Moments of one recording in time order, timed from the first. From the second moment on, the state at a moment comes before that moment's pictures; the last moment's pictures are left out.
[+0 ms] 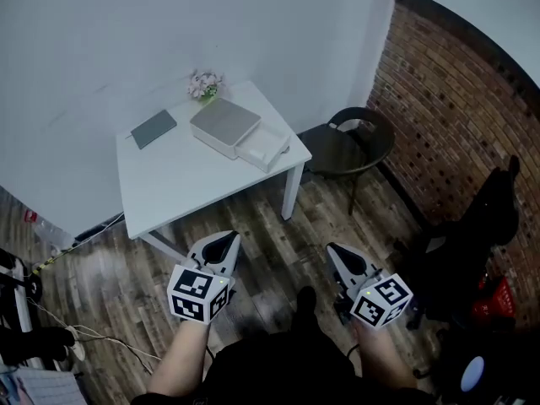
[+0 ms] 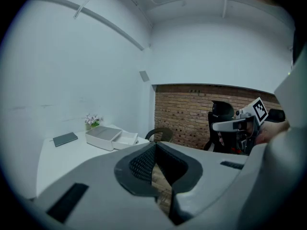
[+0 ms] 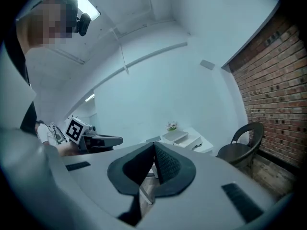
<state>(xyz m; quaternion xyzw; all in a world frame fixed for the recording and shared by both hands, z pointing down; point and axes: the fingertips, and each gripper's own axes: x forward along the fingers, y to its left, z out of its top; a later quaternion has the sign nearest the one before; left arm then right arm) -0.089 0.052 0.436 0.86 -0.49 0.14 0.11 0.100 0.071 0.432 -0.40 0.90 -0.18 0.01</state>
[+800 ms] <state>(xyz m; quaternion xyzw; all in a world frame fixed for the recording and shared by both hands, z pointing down) -0.024 -0.123 0.443 0.82 -0.53 0.14 0.14 0.161 -0.126 0.448 -0.33 0.92 -0.20 -0.03</state>
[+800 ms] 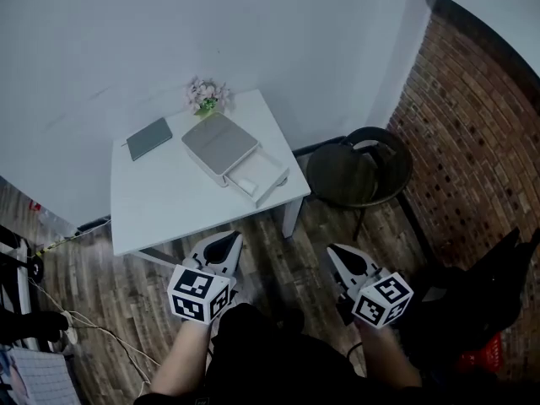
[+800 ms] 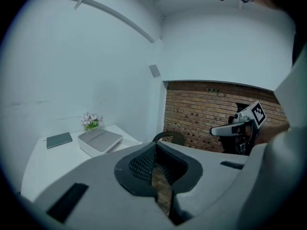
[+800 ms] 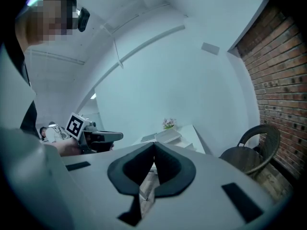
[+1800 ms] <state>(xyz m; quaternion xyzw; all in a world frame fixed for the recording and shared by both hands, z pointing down) -0.126 -0.300 0.479 0.88 -0.40 0.21 0.13 -0.012 -0.303 0.445 -0.34 0.92 -0.20 -0.06</state>
